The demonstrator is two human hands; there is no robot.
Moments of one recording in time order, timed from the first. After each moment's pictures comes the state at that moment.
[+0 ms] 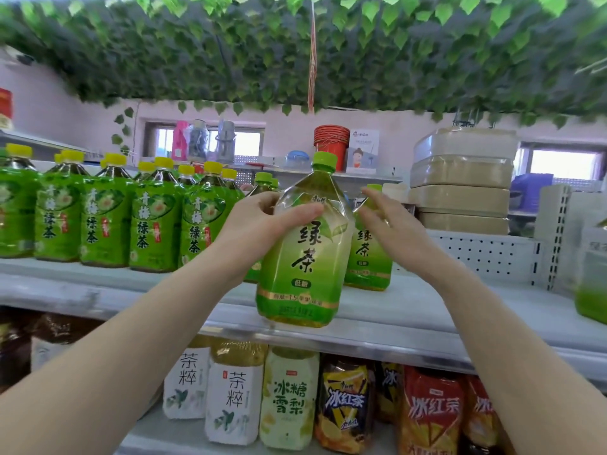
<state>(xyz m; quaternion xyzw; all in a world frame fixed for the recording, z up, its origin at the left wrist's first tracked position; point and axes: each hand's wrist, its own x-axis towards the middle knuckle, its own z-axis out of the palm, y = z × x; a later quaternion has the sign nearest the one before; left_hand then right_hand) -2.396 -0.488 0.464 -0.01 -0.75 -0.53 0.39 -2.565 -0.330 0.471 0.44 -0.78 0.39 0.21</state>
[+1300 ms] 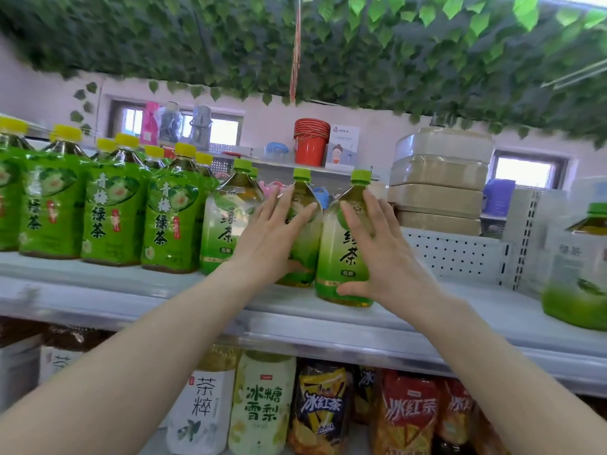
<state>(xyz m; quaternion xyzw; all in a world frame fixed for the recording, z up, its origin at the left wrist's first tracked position) -2.512 -0.527 0.432 0.04 -0.91 0.10 0.41 -2.554 -0.317 0.441 0.41 -0.84 0.06 0.36</state>
